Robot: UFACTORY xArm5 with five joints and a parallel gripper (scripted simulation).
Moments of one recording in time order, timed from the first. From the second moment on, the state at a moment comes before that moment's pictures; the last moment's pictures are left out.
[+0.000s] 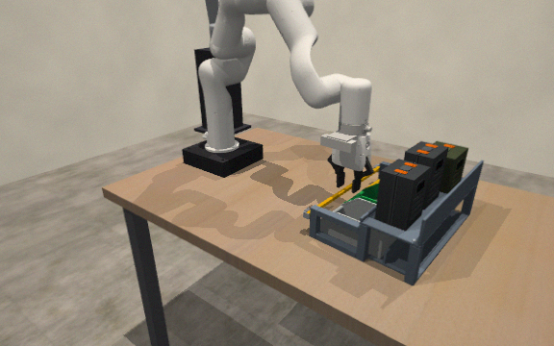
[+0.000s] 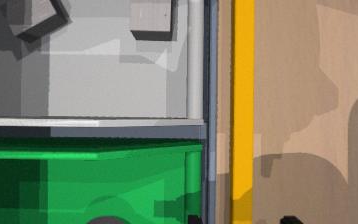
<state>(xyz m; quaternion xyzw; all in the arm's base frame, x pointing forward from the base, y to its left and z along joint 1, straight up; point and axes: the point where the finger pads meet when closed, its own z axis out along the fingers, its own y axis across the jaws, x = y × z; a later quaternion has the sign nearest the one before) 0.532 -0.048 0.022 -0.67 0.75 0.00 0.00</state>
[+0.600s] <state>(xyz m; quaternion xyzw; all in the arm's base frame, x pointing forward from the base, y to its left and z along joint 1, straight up) 0.532 -0.048 0.021 -0.67 0.75 0.00 0.00</state>
